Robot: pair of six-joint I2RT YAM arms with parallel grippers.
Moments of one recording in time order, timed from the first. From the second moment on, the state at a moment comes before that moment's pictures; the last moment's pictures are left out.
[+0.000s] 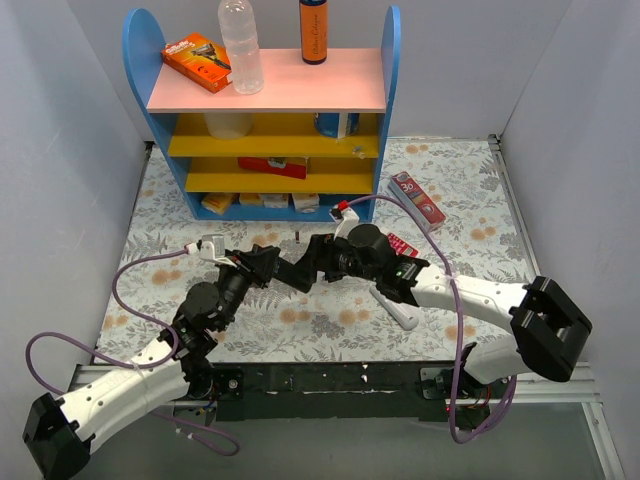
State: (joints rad) left arm -0.81 0.56 0.26 0.41 -0.36 -0.61; right arm 0.96 1.37 0.80 0.21 -0.12 0.74
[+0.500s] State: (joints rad) left arm -0.81 0.48 0.26 0.36 -0.42 -0.60; right arm 0.96 1.42 0.83 0.19 -0.18 0.75
